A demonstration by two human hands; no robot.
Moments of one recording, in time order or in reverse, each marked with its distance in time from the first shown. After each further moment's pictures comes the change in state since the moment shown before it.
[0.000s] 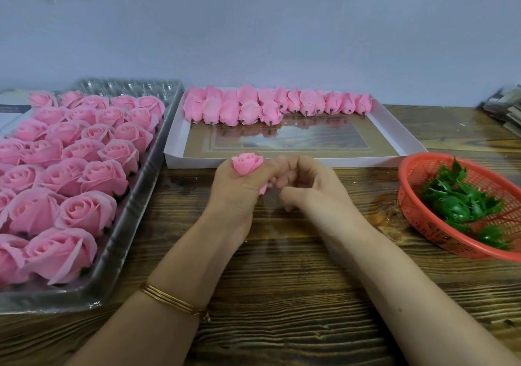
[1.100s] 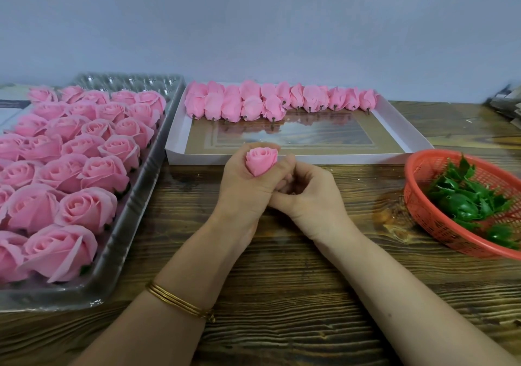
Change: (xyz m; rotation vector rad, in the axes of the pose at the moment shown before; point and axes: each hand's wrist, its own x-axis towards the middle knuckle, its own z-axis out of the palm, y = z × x) left_hand 0.001 -0.008 0.005 -0.015 0.022 0.106; right_hand 0.004 0.018 0.012 -0.033 0.065 -0.098
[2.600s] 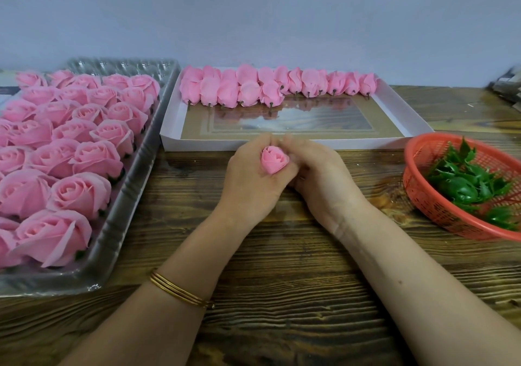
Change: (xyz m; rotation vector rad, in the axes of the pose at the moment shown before) left_hand -0.004 -0.005 -0.004 0.615 -0.081 0.266; right_hand 0.005 -0.008 -0.011 0.477 0.035 0.286
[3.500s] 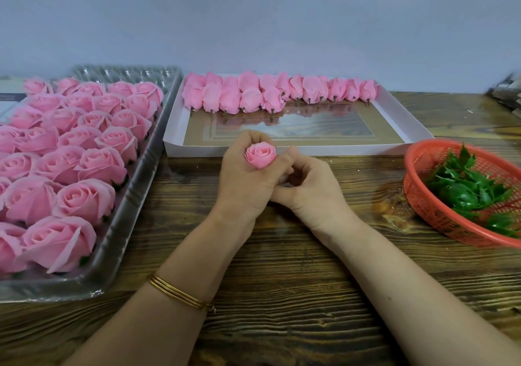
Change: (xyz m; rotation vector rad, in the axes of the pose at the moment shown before) left_hand 0.002 0.006 0.001 -0.516 0.092 -0.155; right_hand -0.004 0.013 0.005 -0.442 -0.055 -0.240
